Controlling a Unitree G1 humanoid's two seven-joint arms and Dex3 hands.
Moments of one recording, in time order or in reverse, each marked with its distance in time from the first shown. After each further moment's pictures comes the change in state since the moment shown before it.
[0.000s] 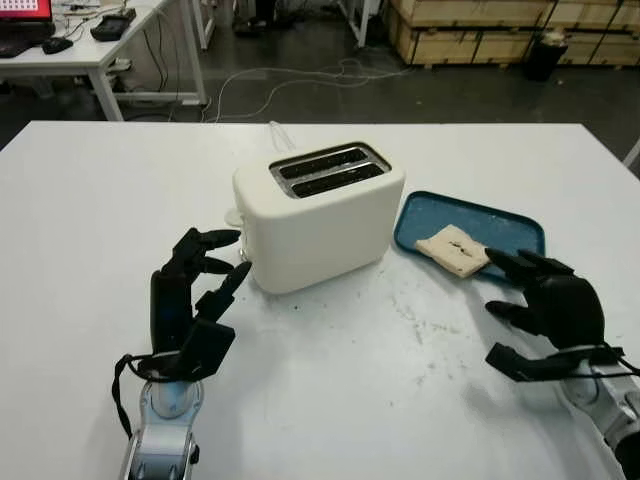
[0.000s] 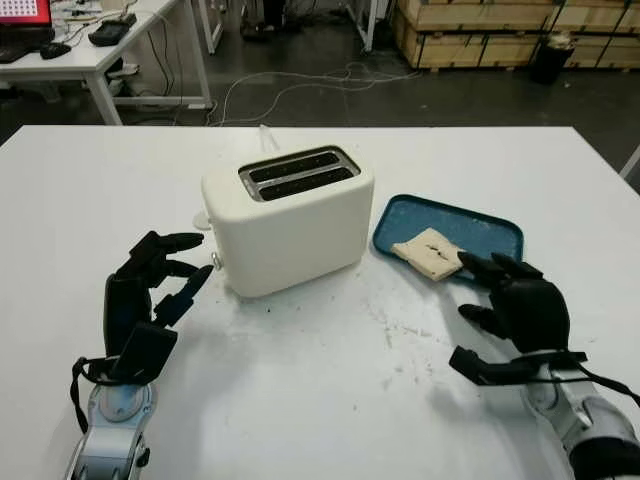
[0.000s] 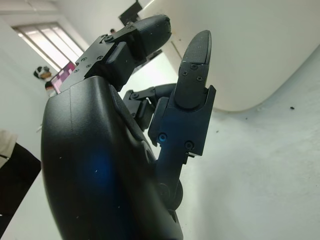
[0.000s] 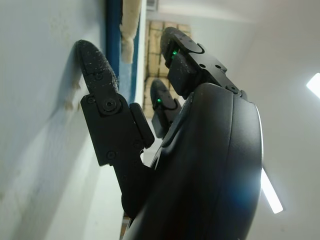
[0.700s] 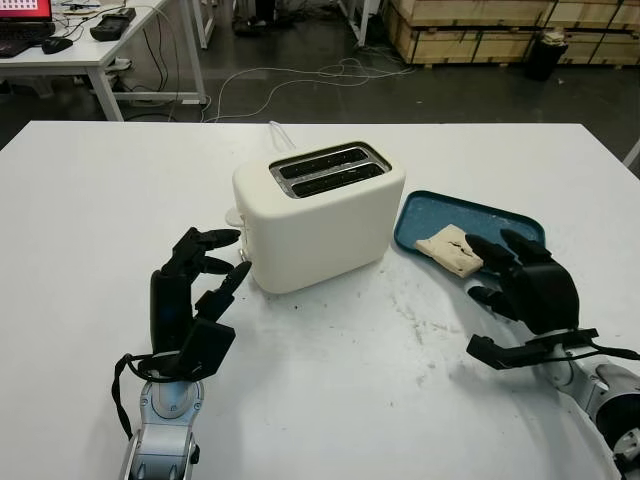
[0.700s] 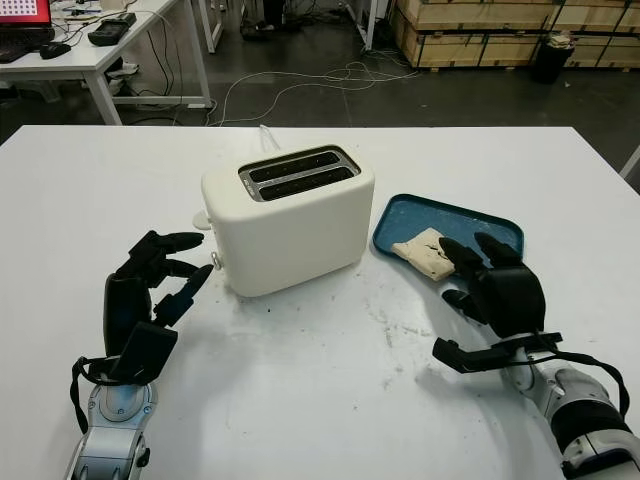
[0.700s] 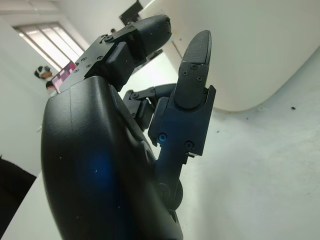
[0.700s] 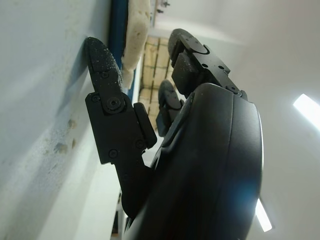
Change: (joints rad) left arm 0.000 0.000 0.000 -0.001 0.001 0.000 0.005; right arm -0.143 -0.005 0.181 0.141 0.001 -0.014 -0.069
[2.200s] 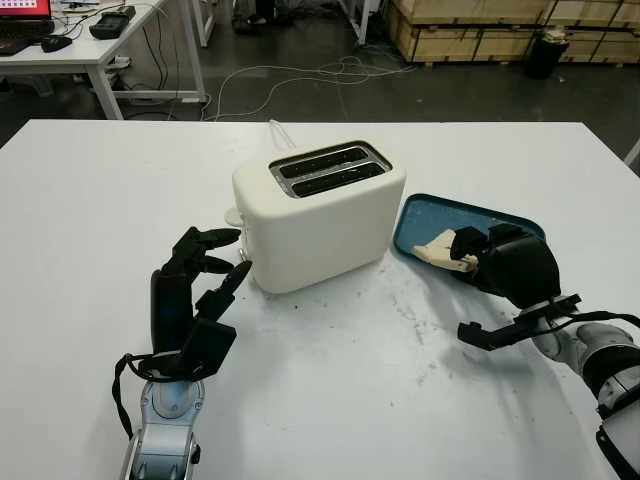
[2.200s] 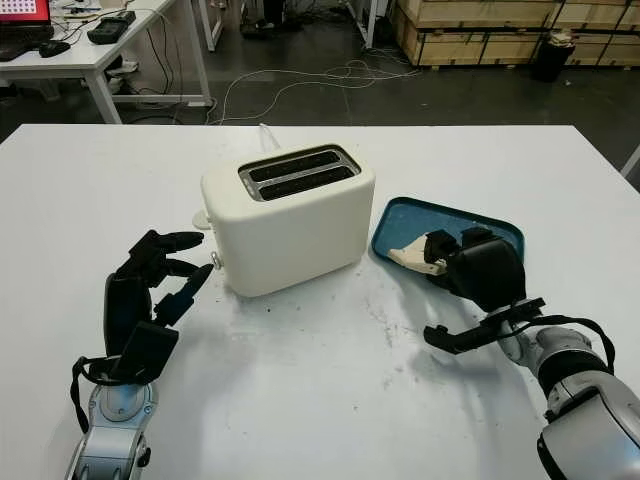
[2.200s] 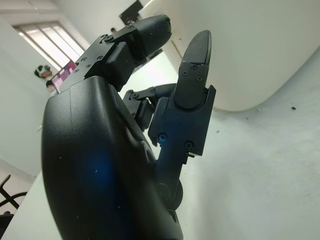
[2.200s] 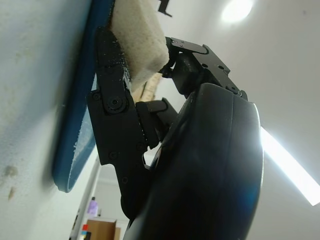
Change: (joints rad) left arm 0.000 -0.004 -0.001 -0.005 0.008 0.007 0.003; right arm -0.228 0.010 0.272 0.237 -0.085 0.012 -0.198
